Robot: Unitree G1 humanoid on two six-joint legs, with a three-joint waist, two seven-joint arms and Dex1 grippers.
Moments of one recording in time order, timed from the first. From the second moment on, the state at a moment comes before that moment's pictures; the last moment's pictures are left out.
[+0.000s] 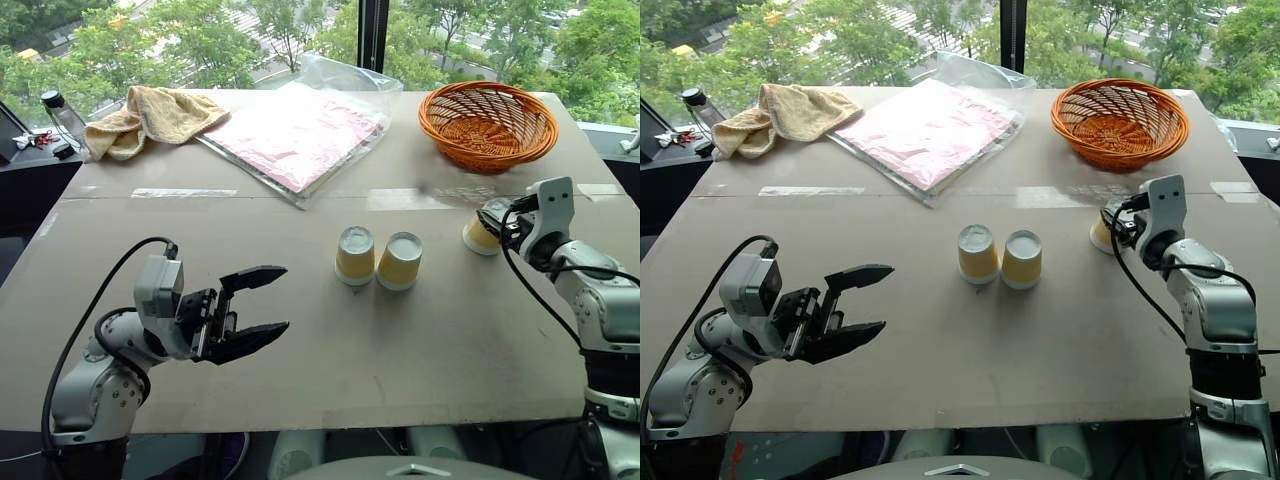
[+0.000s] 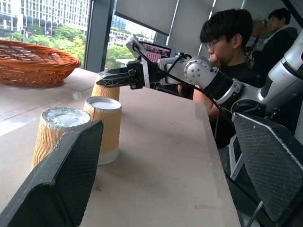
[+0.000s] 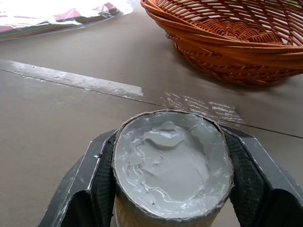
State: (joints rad) left arm 0.08 0.62 0.30 -0.30 -0.87 0.34 -1.36; right arm -0.34 -0.50 -0.20 -0.16 0.33 0.65 0.38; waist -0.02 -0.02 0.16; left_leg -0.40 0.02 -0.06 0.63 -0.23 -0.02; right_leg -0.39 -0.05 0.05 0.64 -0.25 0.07
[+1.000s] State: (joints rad) left arm 0.17 0.63 0.45 -0.09 -0.90 0.29 -1.46; right arm -0.74 -0.60 0.11 -0.50 0.67 1.00 0.61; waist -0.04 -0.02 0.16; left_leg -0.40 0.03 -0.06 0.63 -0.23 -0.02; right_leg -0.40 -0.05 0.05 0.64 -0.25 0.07
